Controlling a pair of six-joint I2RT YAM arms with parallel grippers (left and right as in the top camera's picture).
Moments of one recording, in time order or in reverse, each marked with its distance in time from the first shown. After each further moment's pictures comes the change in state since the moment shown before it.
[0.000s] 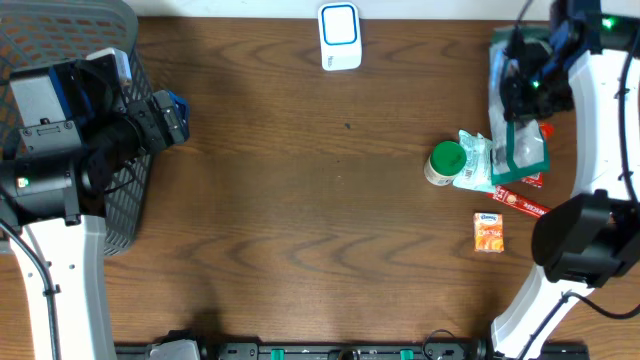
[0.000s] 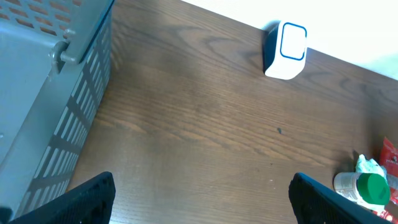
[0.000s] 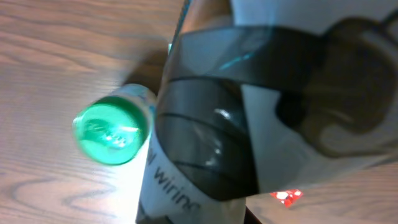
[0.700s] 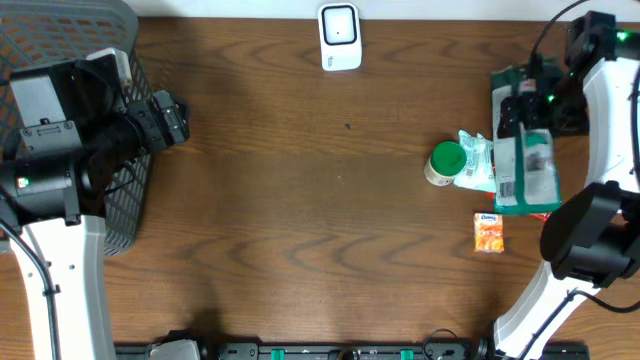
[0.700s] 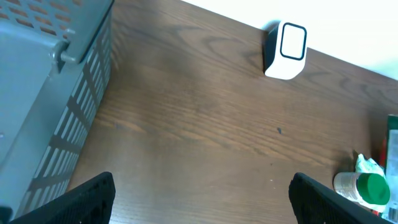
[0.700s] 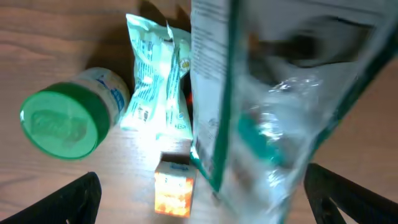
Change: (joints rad) left arm 0.000 0.000 0.000 0.000 0.000 0.000; right arm -0.063 0.017 -0.026 -0.032 0.041 0.021
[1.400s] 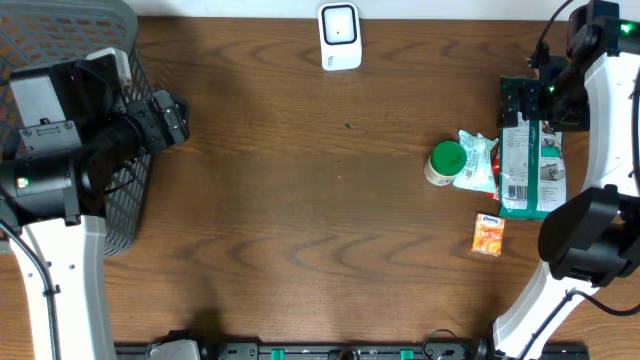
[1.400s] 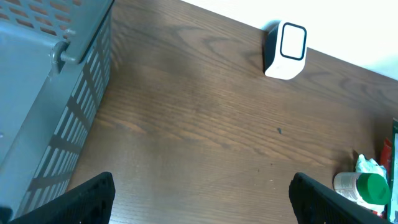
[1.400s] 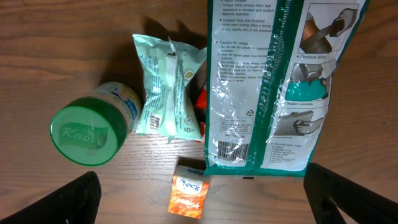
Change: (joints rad) left arm 0.000 0.000 0.000 0.000 0.000 0.000; right arm 0.018 0.000 0.059 -0.026 0.000 0.109
